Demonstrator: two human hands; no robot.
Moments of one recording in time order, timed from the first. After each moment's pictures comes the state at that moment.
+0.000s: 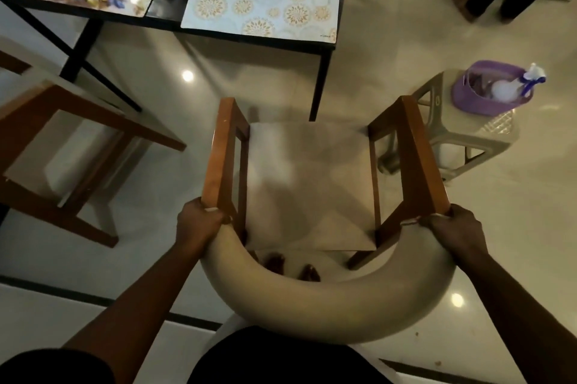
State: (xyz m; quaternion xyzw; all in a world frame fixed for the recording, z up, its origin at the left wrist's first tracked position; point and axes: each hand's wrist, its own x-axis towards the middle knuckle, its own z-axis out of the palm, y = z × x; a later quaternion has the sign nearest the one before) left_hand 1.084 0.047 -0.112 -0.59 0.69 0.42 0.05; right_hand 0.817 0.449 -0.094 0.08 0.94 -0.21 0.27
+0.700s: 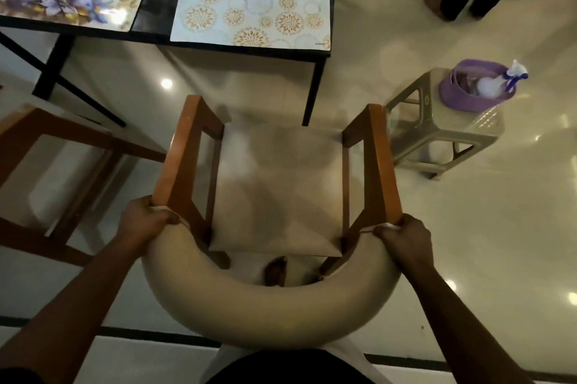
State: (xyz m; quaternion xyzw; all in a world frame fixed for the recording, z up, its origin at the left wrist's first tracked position) left_hand 1.105 -0.084 -0.091 -0.57 0.71 0.41 0.11; right_hand 0.894 0.355 -0.102 0.09 0.93 -0.26 0.24
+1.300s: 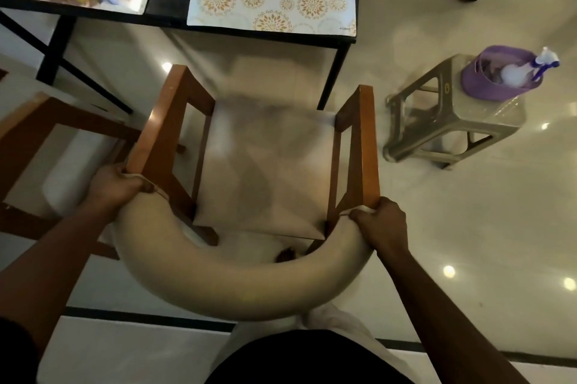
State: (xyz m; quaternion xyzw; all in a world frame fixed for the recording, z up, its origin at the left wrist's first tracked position) left_hand 1.113 -0.198 -0.076 -0.58 0.70 0.41 0.11; right_hand 0.926 0.247 -0.101 0.05 0.93 -0.27 0.25
